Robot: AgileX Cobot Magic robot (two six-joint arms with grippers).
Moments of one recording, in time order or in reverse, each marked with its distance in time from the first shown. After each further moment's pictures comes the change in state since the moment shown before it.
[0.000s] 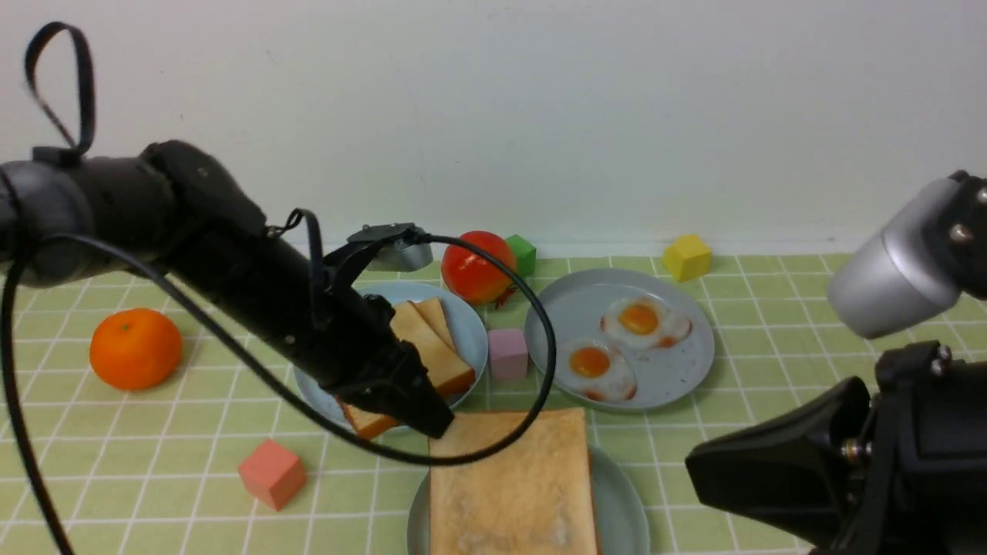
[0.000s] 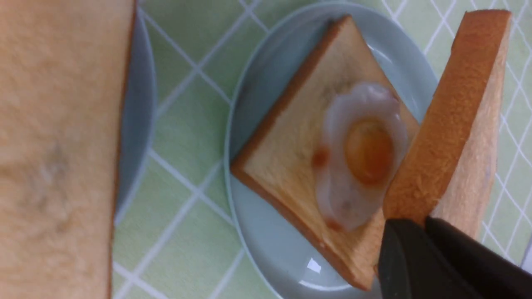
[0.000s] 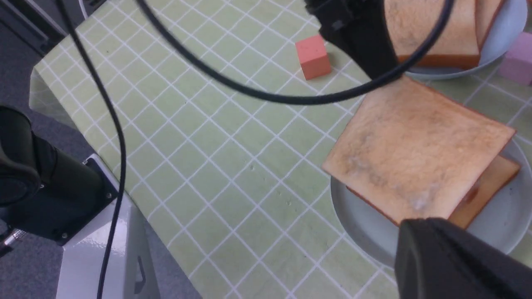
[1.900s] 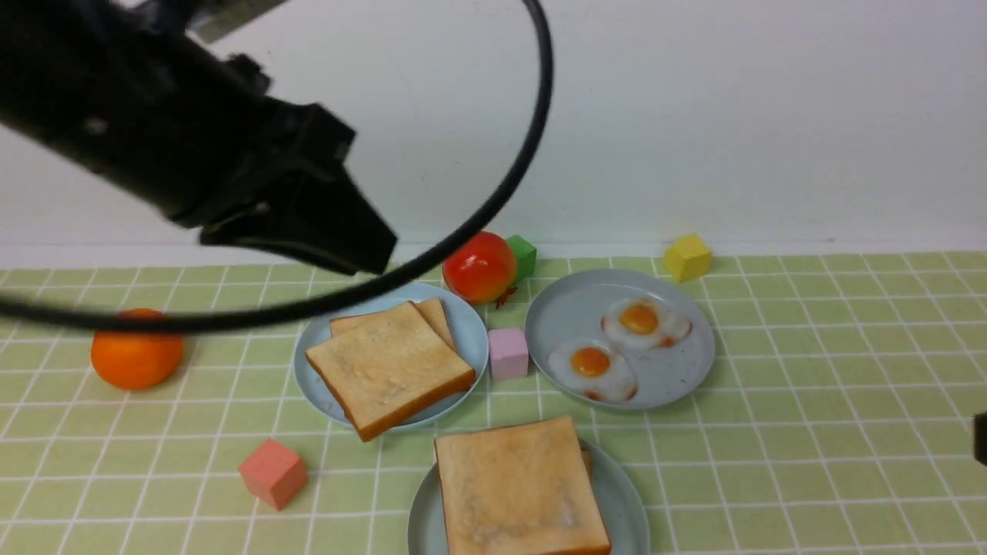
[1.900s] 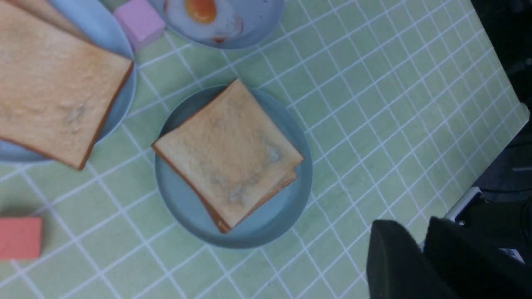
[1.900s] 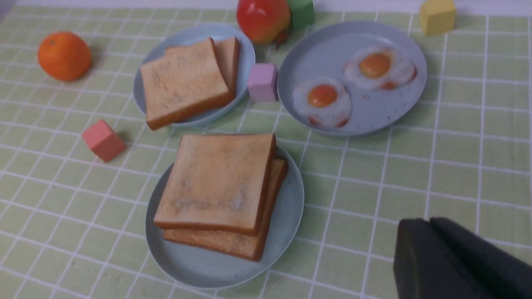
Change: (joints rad) right arm 0.002 -0.405 0.233 -0.697 0.058 0.745; left arm -0.032 -0.578 -0.125 0.215 0.188 -0.665
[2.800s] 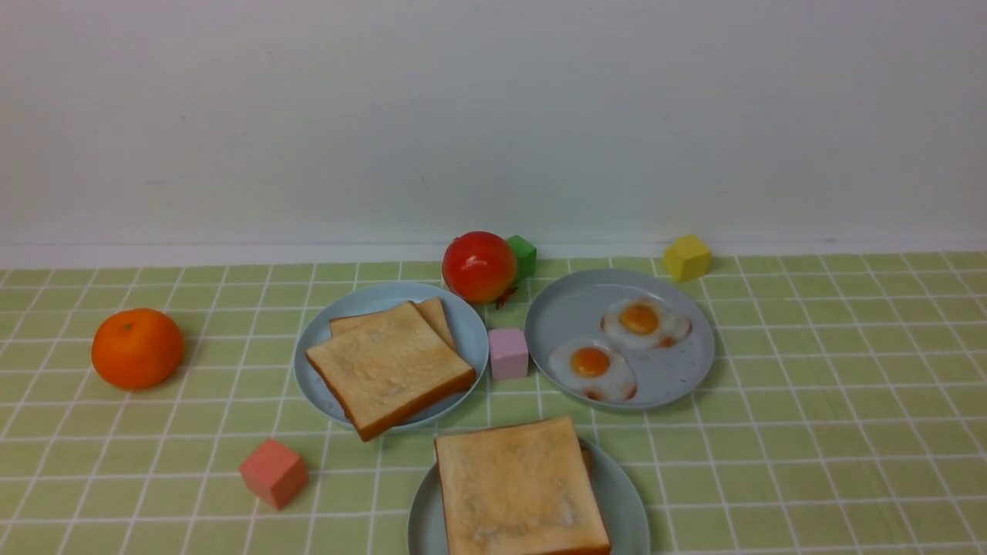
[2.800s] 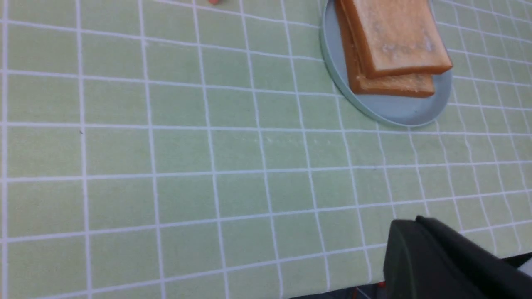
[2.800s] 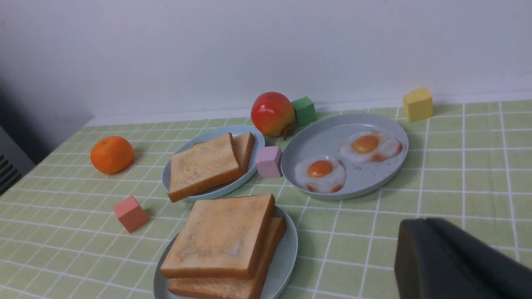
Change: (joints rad) right arm 0.000 -0.533 0.238 -0.068 -0.022 0.014; left arm 0.000 -1.073 0.792 0.350 -0.010 -0.545
